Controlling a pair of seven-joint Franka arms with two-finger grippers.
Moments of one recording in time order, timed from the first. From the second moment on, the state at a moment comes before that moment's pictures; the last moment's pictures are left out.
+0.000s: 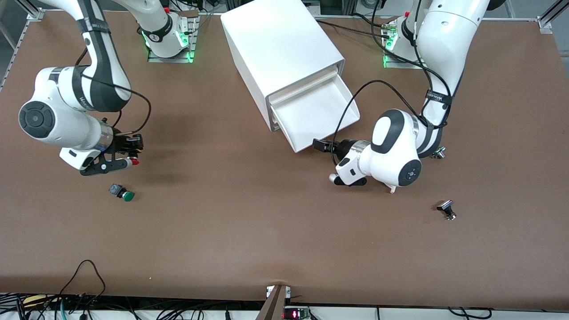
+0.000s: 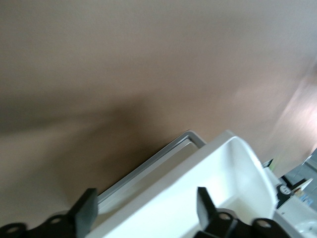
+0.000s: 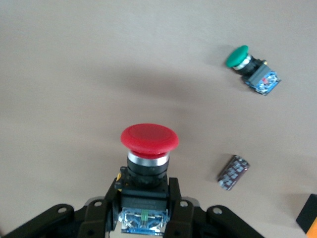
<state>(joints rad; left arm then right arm) -0.32 0.65 -0.06 -1.48 -0.67 1.74 -0.15 0.34 0.27 -0.24 -1.83 0.06 1.89 -0.11</state>
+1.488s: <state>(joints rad) -0.24 0.53 0.02 -1.38 -0.17 1.72 -0.54 0.91 0.57 -0.22 -1.28 0.37 1.91 0.96</state>
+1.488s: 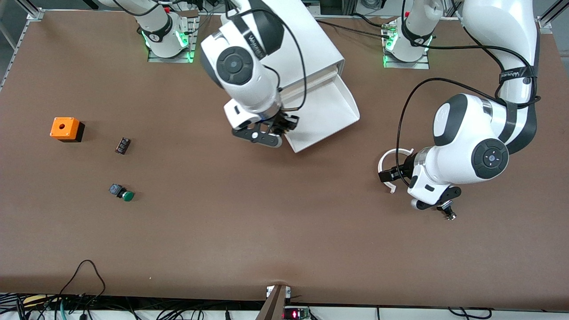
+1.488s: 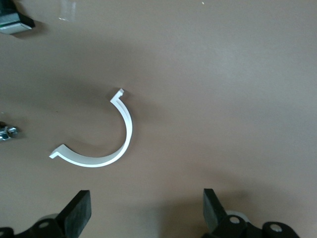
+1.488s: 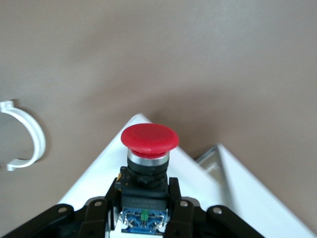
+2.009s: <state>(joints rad) -0.24 0.53 0.02 -1.38 -0.15 1.72 -0.55 1.04 0.63 -0.23 -1.27 0.38 2.02 1.13</state>
